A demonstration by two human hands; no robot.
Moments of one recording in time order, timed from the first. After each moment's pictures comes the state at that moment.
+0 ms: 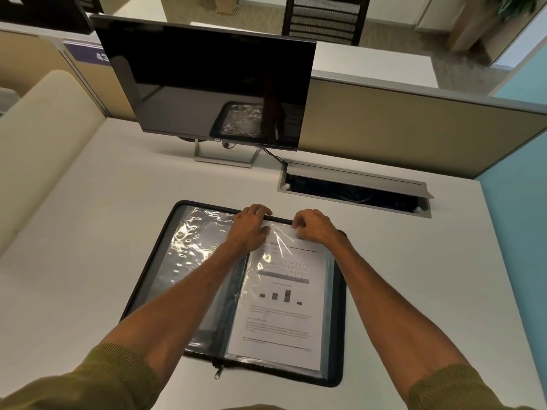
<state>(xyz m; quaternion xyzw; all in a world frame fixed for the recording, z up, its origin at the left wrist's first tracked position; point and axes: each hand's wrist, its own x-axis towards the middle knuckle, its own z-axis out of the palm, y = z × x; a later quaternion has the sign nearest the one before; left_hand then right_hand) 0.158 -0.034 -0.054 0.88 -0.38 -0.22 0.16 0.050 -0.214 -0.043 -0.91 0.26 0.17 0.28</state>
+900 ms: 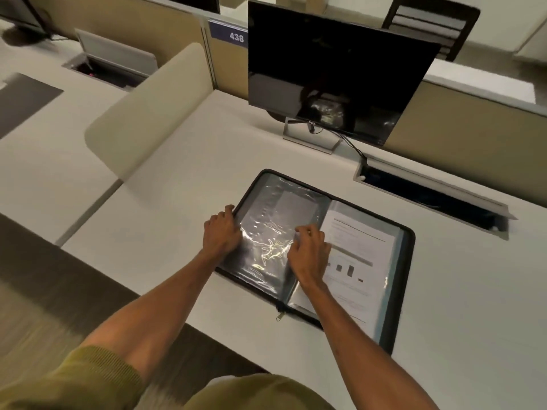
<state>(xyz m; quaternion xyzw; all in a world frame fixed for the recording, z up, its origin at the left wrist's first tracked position) 0.142 0.237 -0.044 0.97 -0.09 -0.18 0.15 0.018 0.052 -0.068 -0.93 0.28 -0.03 0.24</state>
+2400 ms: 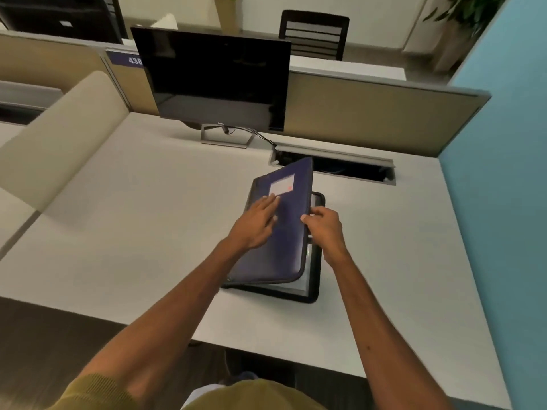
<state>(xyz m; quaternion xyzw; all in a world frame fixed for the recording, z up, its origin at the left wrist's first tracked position) -0.021 0.041 0.010 0.86 -0.45 -0.17 0.18 -0.153 -0.107 0.022 -0.70 0.44 -0.11 0.56</state>
